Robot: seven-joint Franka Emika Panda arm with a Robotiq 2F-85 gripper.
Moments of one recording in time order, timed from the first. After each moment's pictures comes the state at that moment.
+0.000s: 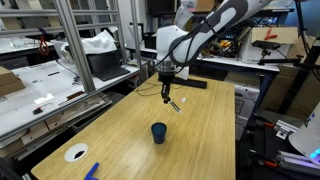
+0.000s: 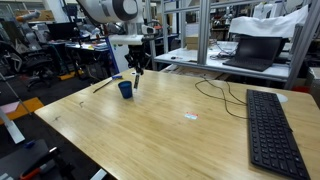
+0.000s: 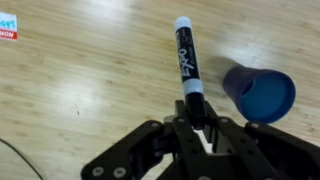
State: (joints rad) arm 0.15 0.46 0.11 -1.87 -0.03 2.33 -0.14
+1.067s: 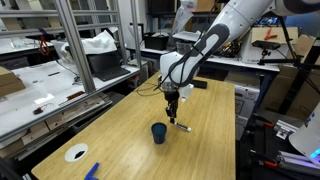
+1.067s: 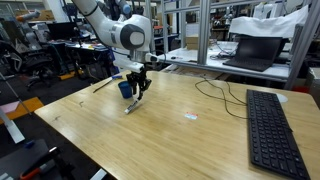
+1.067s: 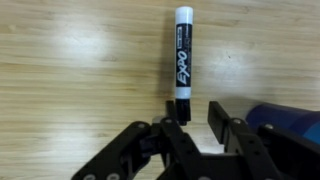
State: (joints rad) arm 0.12 0.62 0.11 -1.89 0.09 2.37 -0.08
